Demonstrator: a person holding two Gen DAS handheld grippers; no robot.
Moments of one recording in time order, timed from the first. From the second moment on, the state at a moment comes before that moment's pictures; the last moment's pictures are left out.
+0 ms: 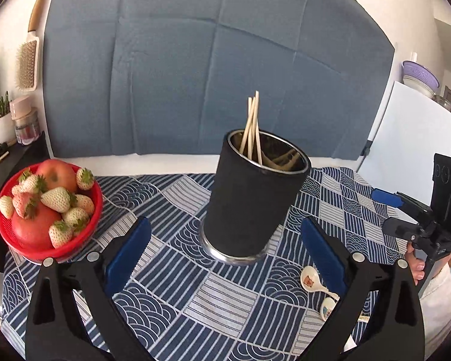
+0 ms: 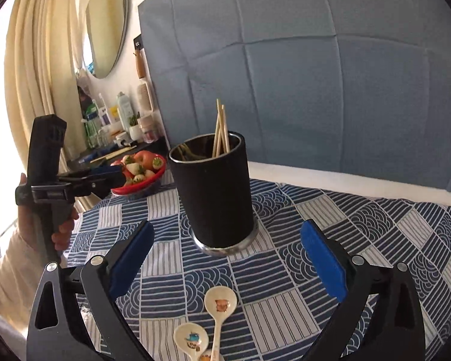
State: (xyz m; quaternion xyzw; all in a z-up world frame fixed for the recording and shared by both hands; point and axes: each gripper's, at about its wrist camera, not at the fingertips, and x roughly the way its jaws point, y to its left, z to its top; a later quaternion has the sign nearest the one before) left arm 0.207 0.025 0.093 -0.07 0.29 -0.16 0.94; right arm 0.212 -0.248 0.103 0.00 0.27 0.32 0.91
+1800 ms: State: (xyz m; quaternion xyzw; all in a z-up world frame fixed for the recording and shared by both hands) left arm 0.242 -0.135 0.014 0.07 0.46 -0.34 0.82; right arm 0.150 -0.266 -0.005 -0.02 0.46 0.30 0.84
